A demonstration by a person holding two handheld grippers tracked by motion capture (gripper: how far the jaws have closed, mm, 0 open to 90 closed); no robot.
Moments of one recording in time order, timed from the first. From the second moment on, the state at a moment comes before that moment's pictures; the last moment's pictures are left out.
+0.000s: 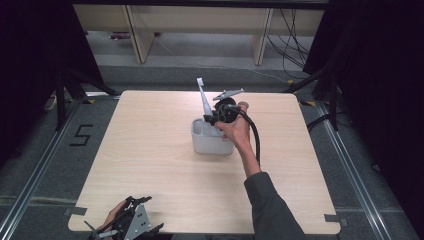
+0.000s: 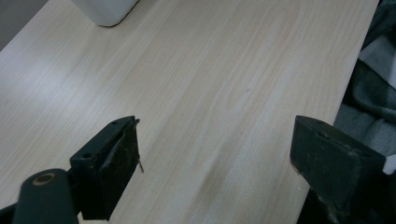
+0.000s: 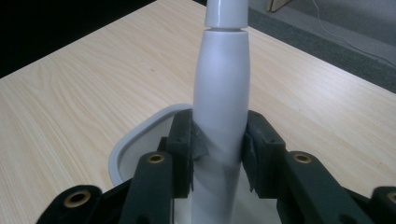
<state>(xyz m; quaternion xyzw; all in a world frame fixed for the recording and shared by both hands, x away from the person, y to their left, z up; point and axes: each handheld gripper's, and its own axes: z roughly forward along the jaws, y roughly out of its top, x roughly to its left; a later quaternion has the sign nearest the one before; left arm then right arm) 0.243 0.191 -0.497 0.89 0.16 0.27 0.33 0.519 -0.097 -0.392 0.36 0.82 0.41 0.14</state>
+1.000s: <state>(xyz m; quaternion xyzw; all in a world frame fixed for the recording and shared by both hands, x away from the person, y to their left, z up) 0.243 0.192 -0.497 0.89 0.16 0.27 0.32 0.516 -0.093 -0.415 0.35 0.86 0.36 0.14</state>
